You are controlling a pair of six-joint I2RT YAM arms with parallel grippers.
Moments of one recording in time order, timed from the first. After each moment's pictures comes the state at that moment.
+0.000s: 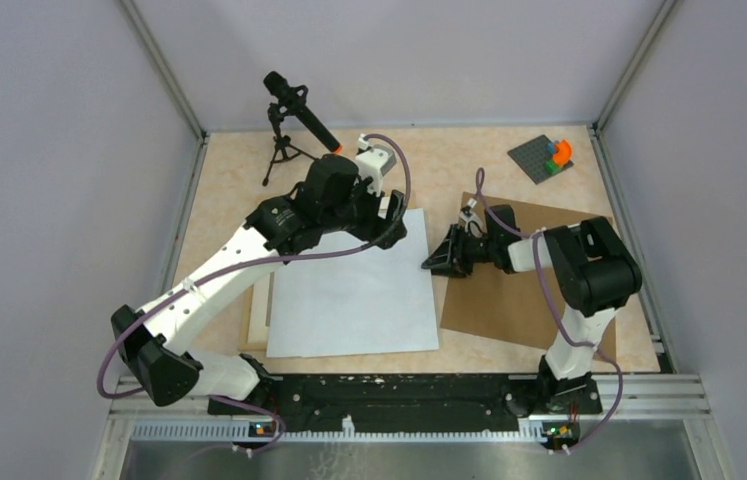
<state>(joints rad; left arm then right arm) -0.77 1.35 1.40 -0.62 0.10 -0.23 0.28 1.82 0.71 0.31 -0.84 0.75</state>
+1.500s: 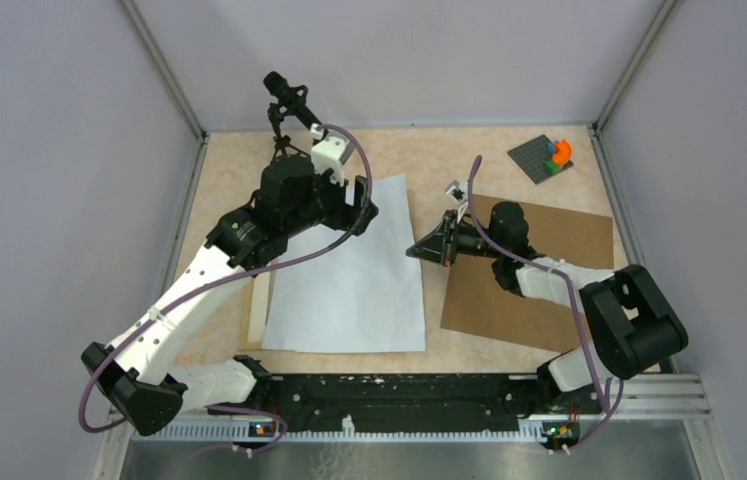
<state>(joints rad) -0.65 1.18 1.31 -0.54 0.03 -0.18 0.44 1.46 0.59 0.75 -0.89 0.54</state>
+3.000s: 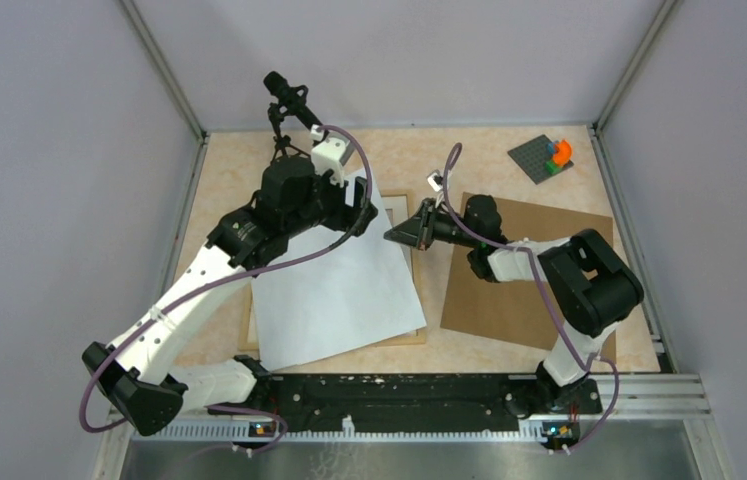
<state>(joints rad) -0.64 1.18 1.31 -0.54 0.03 -0.18 0.52 1.72 0.73 0.99 -0.78 0.73</state>
